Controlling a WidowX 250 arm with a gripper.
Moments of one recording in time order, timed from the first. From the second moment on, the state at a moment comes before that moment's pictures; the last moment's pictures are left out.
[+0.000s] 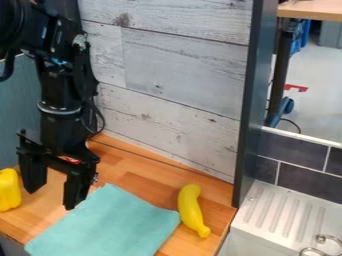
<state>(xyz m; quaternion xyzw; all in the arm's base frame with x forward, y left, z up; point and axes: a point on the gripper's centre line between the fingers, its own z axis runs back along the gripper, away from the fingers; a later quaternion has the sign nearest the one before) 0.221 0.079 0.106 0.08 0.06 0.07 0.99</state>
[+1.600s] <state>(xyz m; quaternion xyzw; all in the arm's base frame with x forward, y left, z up) 0.232 0.079 -0.003 0.00 0.11 0.05 0.99</state>
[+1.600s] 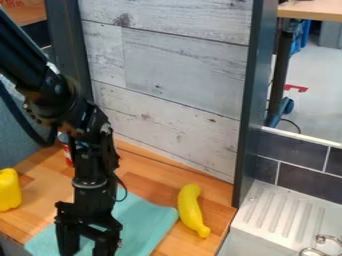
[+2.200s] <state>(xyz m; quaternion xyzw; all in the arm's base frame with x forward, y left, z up) 0.285 0.109 0.002 0.02 0.09 0.06 0.99</state>
